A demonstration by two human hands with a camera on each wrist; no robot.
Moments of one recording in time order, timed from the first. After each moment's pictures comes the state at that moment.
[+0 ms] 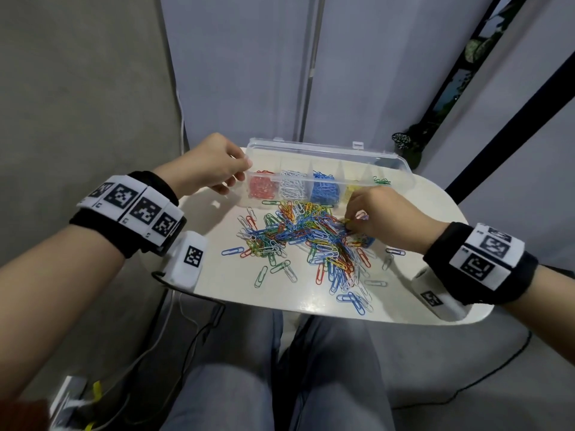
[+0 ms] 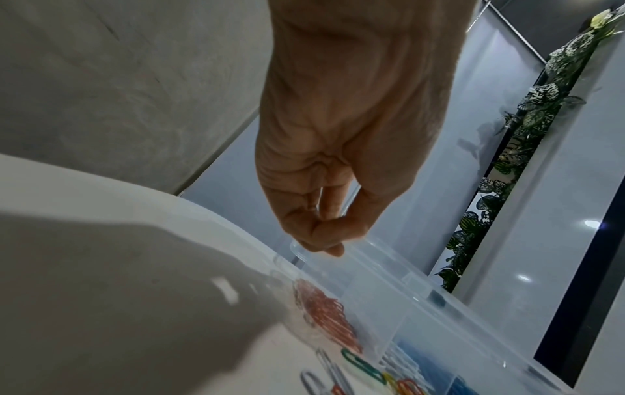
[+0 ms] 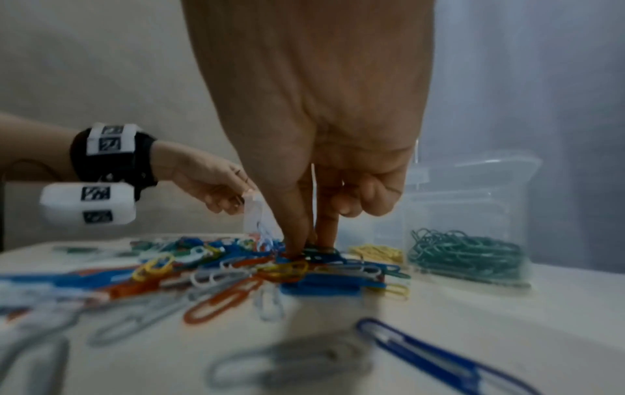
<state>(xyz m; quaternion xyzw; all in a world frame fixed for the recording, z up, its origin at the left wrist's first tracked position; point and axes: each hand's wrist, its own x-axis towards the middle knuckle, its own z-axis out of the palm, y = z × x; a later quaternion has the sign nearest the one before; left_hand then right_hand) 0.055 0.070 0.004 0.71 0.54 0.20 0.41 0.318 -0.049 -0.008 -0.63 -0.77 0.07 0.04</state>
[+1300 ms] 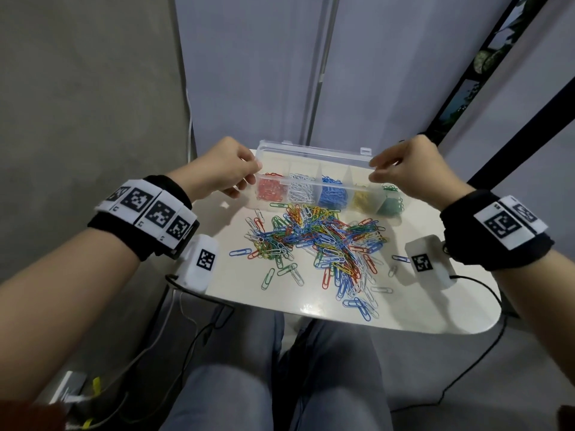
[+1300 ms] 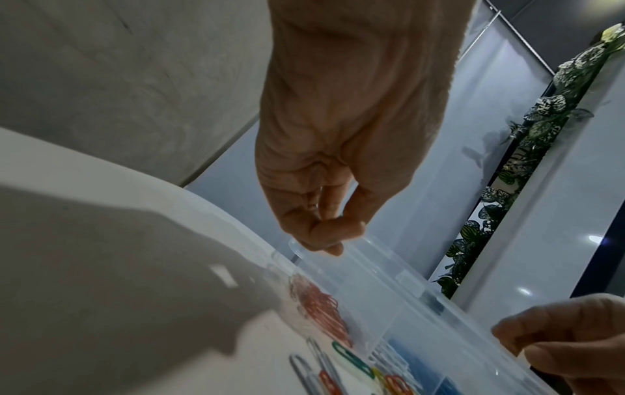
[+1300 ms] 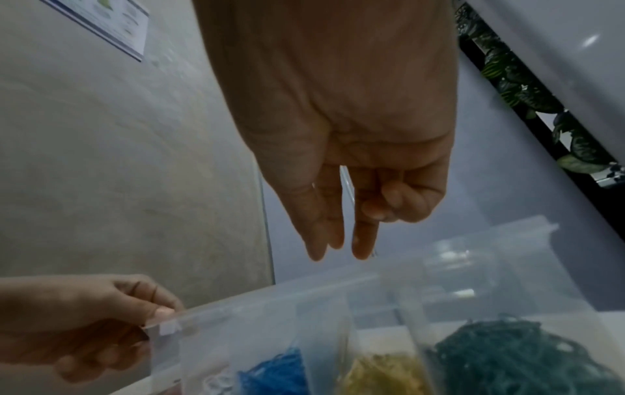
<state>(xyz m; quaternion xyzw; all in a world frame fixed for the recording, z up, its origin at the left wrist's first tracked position) 0.053 0.069 0.000 0.70 0.53 0.21 0.44 0.333 -0.011 0.035 -0.74 -0.61 0.10 0.25</state>
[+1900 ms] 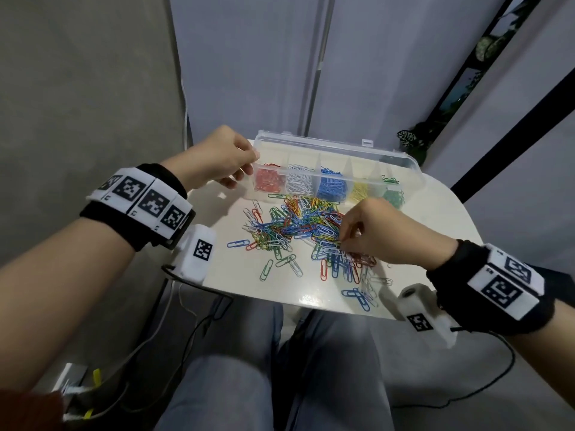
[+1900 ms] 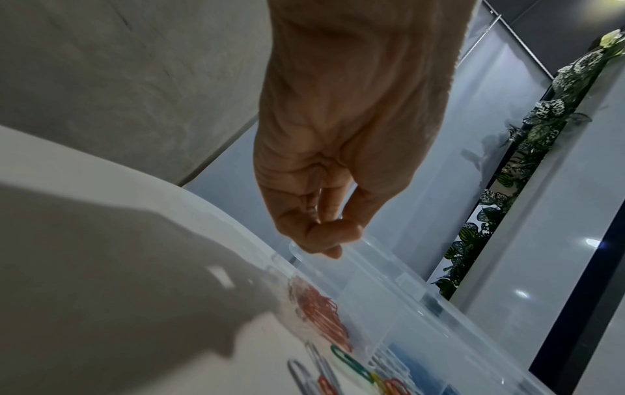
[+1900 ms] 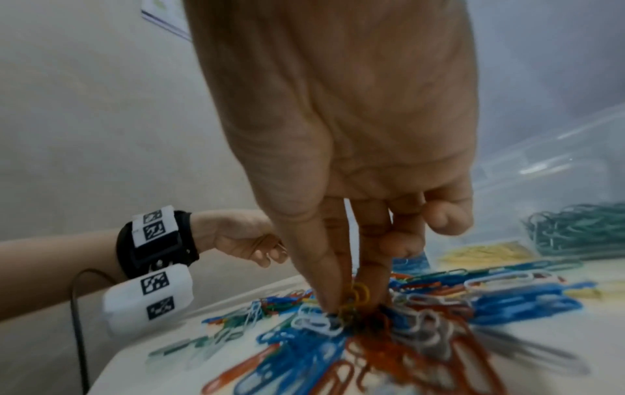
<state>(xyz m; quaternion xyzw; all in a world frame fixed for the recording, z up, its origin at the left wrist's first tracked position) 0.053 0.071 -0.001 0.69 0.53 0.21 0.44 0.278 -0.074 0.004 -0.65 -0.74 0.18 0.04</state>
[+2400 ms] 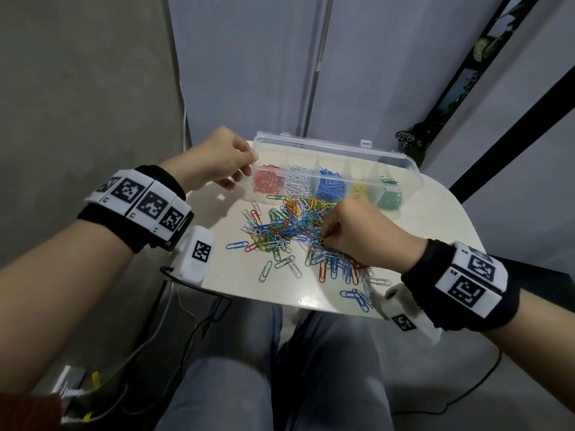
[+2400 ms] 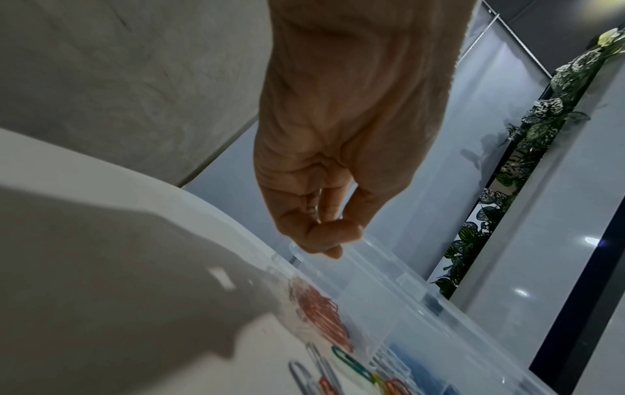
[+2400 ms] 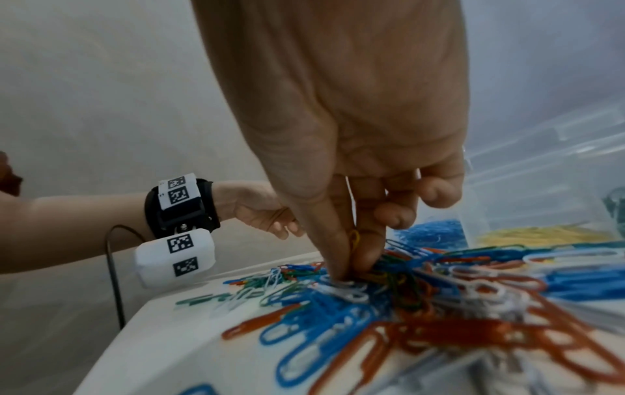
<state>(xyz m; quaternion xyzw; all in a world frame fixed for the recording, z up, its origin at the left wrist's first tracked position) 0.055 0.068 0.002 0.69 0.53 0.21 0.44 0.260 -0.066 -0.009 -0.63 -0.77 0.12 0.06</state>
